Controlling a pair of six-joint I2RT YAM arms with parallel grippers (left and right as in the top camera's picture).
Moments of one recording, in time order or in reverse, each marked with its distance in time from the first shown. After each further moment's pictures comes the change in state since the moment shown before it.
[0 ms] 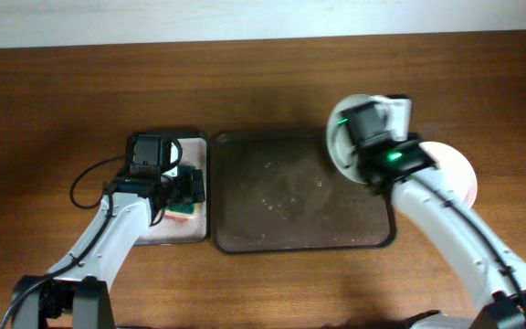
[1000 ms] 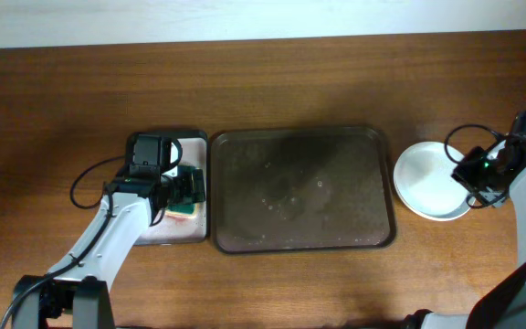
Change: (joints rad) left arm 0.000 0.000 0.000 0.000 0.003 0.000; right arm -0.748 0.045 0.001 -0.129 -0.833 -0.016
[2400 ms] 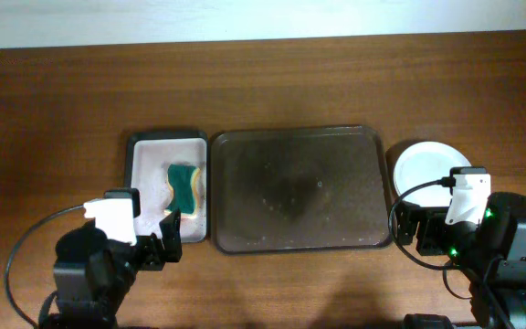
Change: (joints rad) left arm 0.050 -0.983 -0.066 -0.367 0.105 0.027; right arm 0.377 -0.841 -0.169 -0.161 -0.001 -0.288
